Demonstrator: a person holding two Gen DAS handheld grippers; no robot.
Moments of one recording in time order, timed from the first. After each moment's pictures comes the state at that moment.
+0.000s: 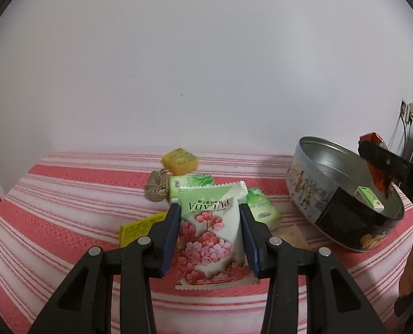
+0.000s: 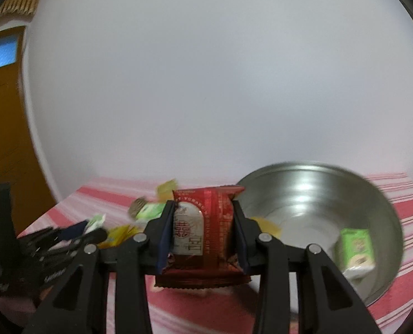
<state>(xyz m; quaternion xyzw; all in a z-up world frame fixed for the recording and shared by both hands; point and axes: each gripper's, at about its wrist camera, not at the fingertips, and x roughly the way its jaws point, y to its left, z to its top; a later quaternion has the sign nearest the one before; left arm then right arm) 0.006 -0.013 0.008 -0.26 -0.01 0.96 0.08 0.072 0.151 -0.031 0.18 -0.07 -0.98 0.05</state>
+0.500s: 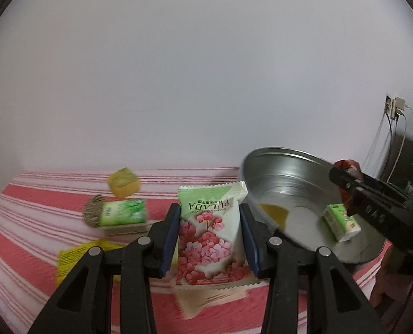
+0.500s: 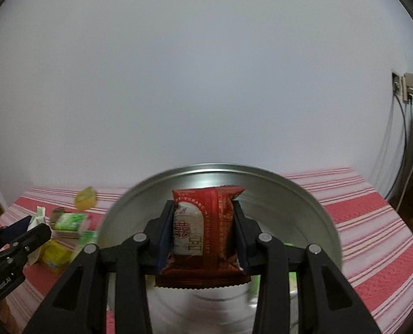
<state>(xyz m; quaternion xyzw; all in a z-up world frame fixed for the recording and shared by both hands) -0.020 0.076 0.021 -0.25 0.01 0.96 0.12 0.050 0.224 -0.041 0.21 -0.06 -0.97 -0.10</state>
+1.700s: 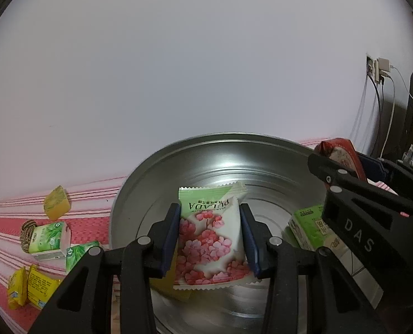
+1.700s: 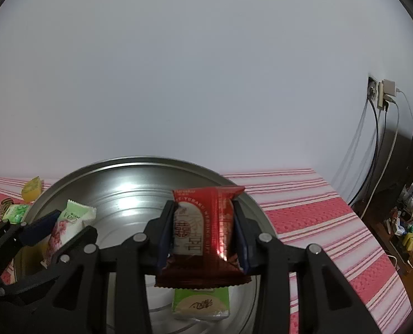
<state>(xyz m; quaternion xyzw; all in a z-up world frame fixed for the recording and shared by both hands) -0.069 0.189 -0.014 -0.26 0.07 0.95 0.17 0.048 0.277 -0.048 0.24 -0.02 -0.95 -0.18</state>
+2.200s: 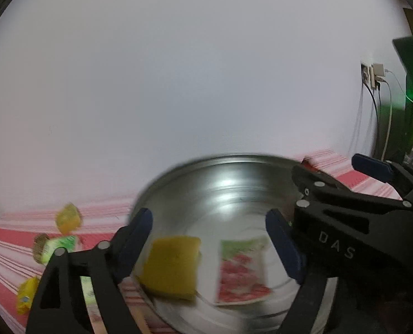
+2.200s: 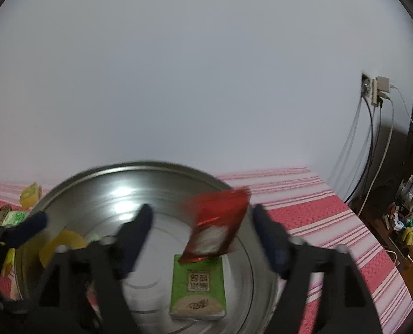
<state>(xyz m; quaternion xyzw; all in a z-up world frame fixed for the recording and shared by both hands) -0.039 0.190 0.003 -0.19 0.09 0.97 0.15 0.058 0.278 -0.044 0.23 -0.03 -0.96 -0.17</state>
